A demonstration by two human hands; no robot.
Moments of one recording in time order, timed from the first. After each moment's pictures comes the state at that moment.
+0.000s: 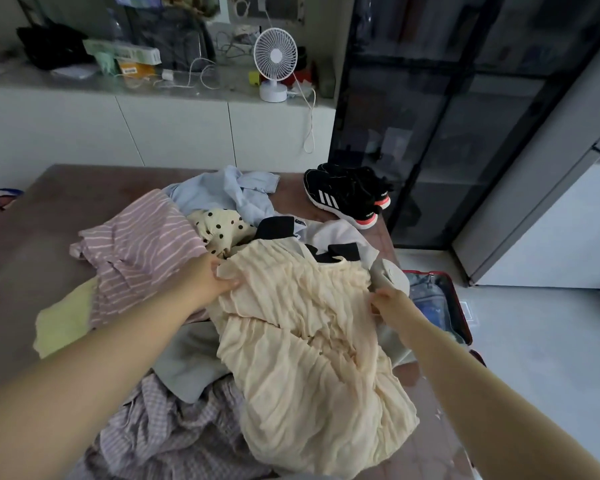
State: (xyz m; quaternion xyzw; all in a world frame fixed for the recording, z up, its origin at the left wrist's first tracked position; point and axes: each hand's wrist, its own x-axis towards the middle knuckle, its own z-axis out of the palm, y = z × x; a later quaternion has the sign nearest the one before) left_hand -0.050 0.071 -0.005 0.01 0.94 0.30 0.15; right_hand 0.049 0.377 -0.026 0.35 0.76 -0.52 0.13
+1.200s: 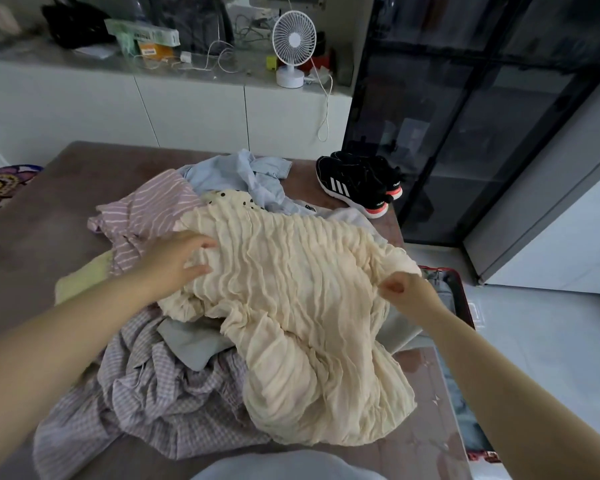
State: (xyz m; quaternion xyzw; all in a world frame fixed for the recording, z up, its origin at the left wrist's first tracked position) left_hand -0.026 0.012 0.014 0.21 0.96 0.18 0.03; right_hand 0.066 0.394 -0.018 0.19 0.93 -0.32 0.08
